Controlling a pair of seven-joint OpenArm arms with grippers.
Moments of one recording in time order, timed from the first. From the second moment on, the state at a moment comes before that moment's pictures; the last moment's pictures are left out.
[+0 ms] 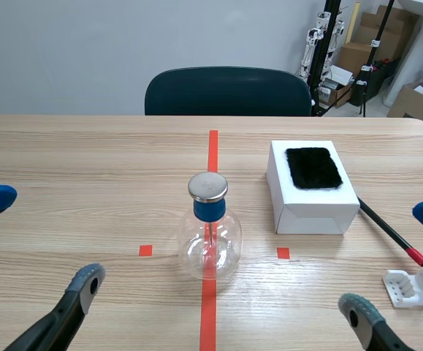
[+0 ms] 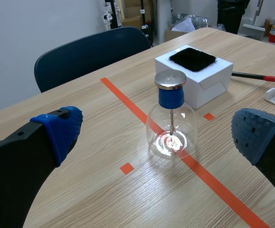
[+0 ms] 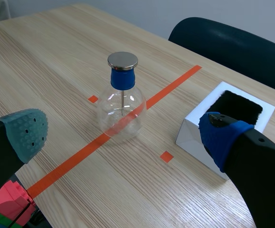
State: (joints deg) left arm 59.4 -20.0 -9.0 119.2 2.7 -24.0 -34.6; right arm -67.7 35.7 14.1 118.1 7.3 23.9 37.3
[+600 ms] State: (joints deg) left arm 59.4 -20.0 -9.0 119.2 2.7 -24.0 -34.6; right arm -67.7 35.7 14.1 118.1 7.3 23.9 34.7
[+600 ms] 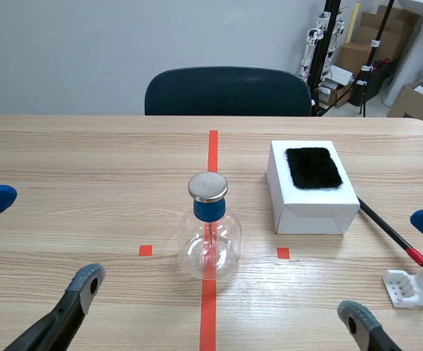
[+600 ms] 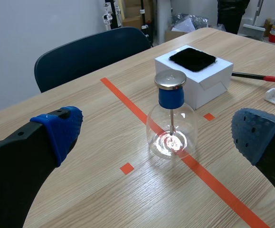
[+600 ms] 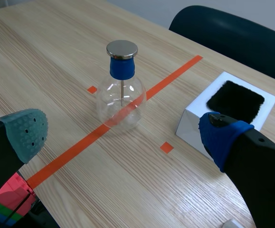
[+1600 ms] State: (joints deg) left arm 58.2 -20.0 -9.0 117.4 4.2 -24.3 -35.5; right arm -64.7 35.7 14.1 118.0 6.9 23.6 33.5
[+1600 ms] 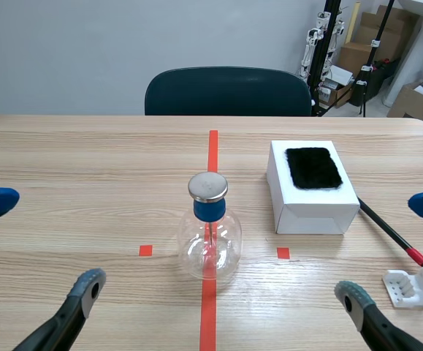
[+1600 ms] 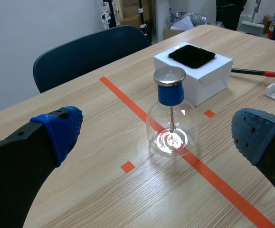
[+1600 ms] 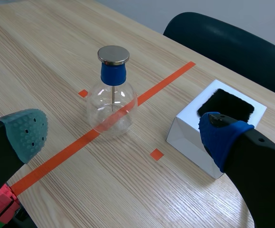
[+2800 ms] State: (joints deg) left arm 26.4 -25.9 -8.6 66.5 18.6 -40.0 -74.5; right arm -34.8 40.0 14.1 118.0 21.7 19.5 -26.8
